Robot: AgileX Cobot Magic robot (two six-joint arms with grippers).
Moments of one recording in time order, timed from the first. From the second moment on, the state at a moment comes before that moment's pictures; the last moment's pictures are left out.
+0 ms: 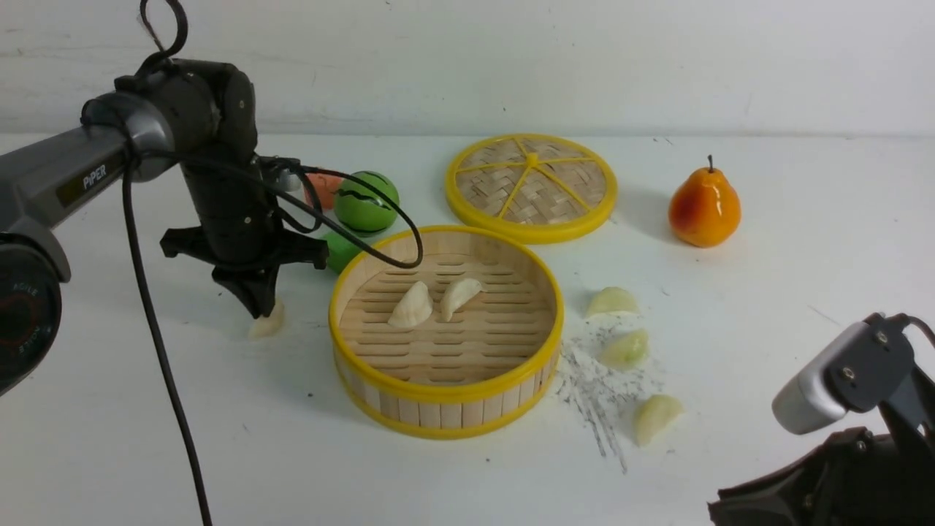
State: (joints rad) right arm 0.32 1.03 -0.55 0.78 0.61 -0.76; left arm -0.16 2.26 -1.97 0.01 1.22 -0.08
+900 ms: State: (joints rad) right arm 0.32 1.03 -0.55 0.78 0.58 -0.77; left arm -0.25 2.09 -1.97 -0.45 1.13 0.06
